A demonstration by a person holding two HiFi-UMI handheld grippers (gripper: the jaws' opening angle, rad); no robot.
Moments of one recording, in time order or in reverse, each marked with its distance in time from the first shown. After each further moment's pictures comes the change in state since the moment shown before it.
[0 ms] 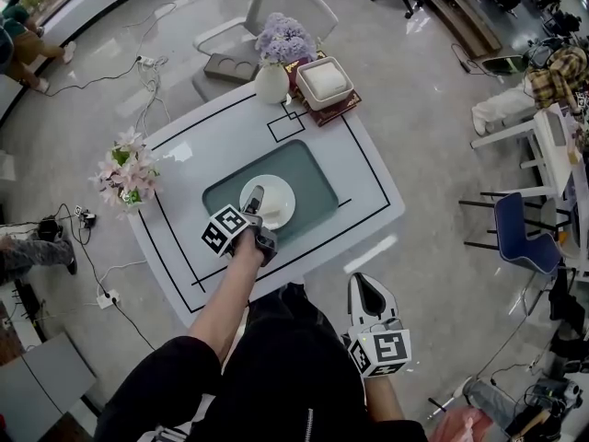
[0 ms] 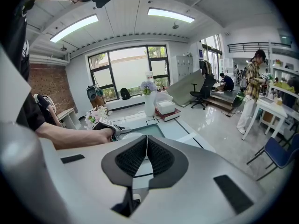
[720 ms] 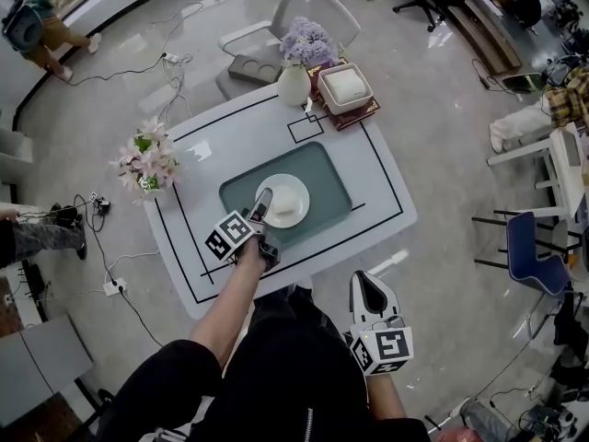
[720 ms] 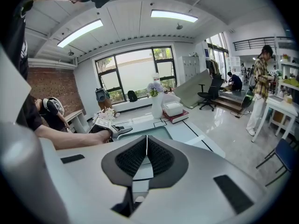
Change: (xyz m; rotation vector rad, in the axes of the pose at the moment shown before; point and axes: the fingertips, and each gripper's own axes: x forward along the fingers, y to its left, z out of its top) left arm -0.039 -0.011 0.015 0.070 -0.075 -0.094; right arm 0.006 0.012 0.002 -0.011 -0.027 0.101
